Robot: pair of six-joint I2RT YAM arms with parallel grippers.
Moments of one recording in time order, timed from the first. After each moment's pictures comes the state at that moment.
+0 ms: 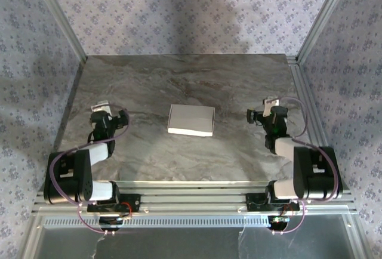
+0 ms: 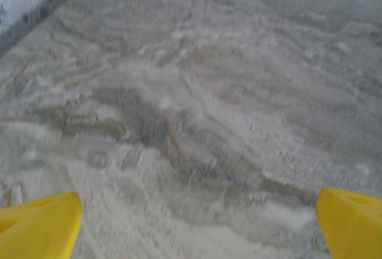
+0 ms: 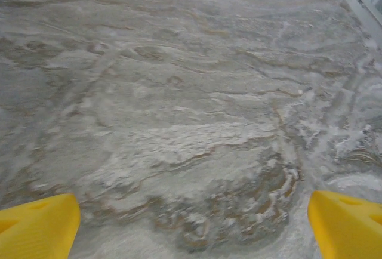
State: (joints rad) left arm 0.07 1.36 0.35 0.60 -0.10 -0.16; right arm -0.02 1.41 0.41 0.53 0.00 -0.02
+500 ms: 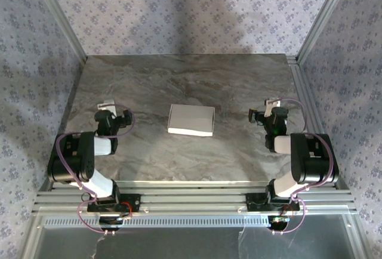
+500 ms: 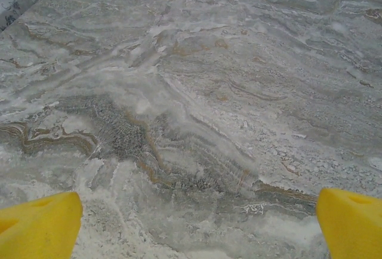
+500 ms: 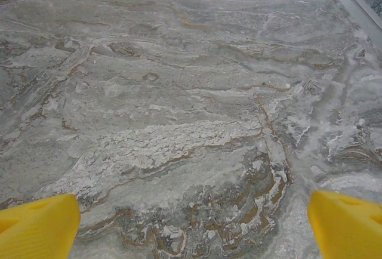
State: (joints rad) left arm 0.05 1.54 0.36 0.75 -0.07 -0.09; right arm -0.04 1.52 0.39 0.68 0.01 -0.02
